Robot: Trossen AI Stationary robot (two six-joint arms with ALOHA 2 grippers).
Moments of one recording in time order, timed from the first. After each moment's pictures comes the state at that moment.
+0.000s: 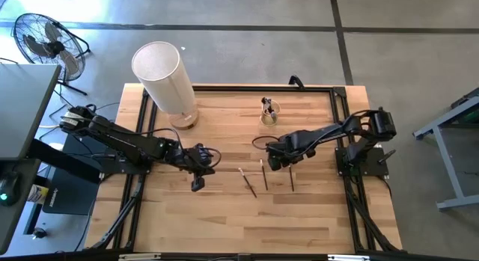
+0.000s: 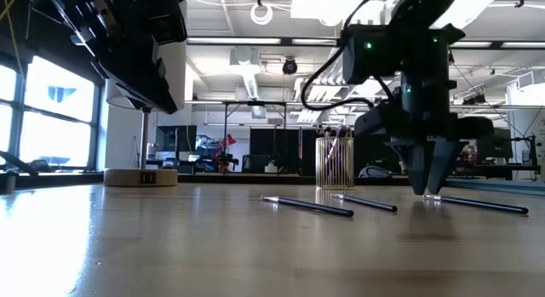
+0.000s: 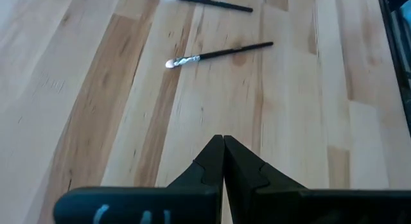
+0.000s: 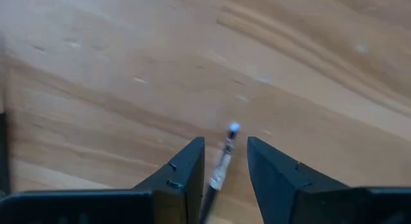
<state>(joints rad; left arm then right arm) -0.25 1.24 0.67 -0.18 -0.09 -0.44 0.02 1.69 0.93 -0.80 0.06 1.23</state>
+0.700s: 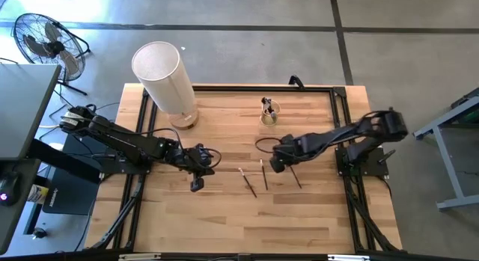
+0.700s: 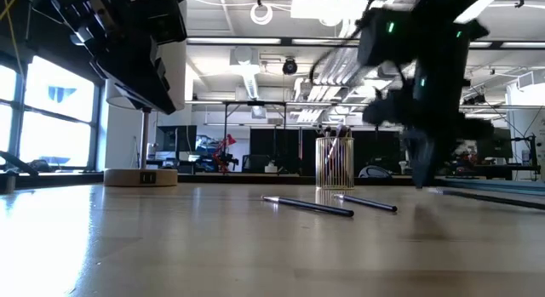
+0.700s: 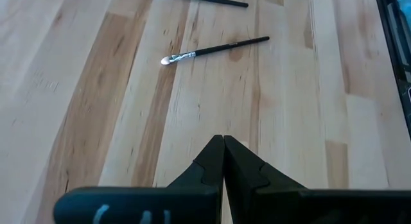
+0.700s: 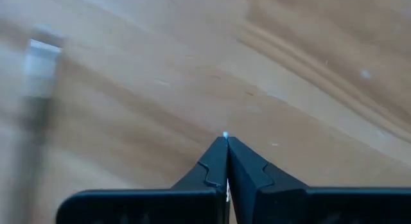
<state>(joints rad) -0.25 1.24 0.67 -0.18 -0.07 -0.42 0.07 1.58 0.83 -0.66 0.15 1.19</state>
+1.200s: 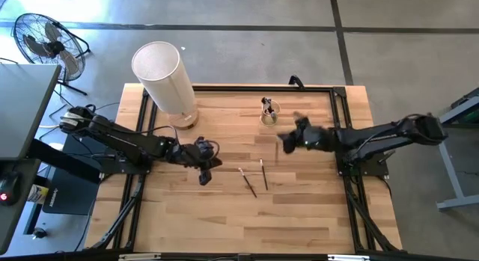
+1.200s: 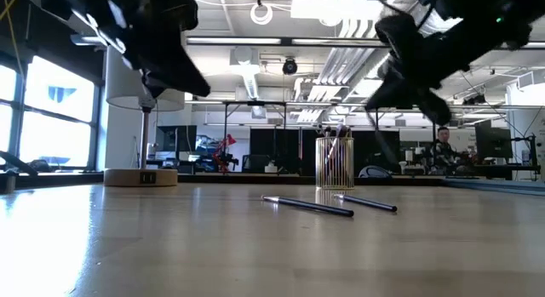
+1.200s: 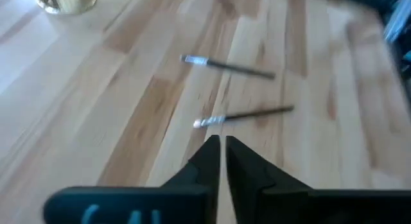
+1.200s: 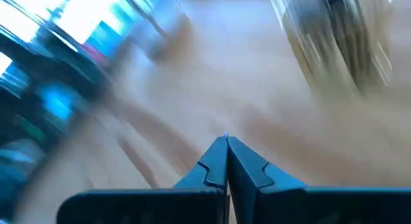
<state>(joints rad) -0.23 1.24 0.67 -0.04 -0.25 -0.46 0.00 1.06 0.47 0.02 0.37 0.98</state>
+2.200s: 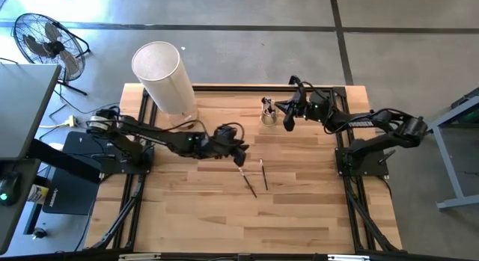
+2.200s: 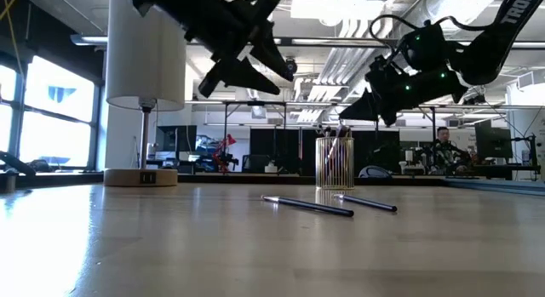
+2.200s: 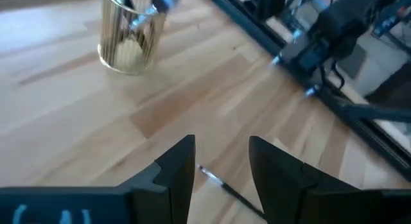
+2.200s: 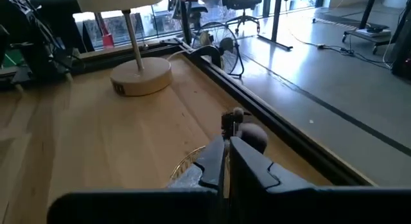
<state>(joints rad) -0.11 1.57 0.99 0.06 -0.45 -0.79 -0.66 1.35 0.39 0.73 -0.22 0.02</state>
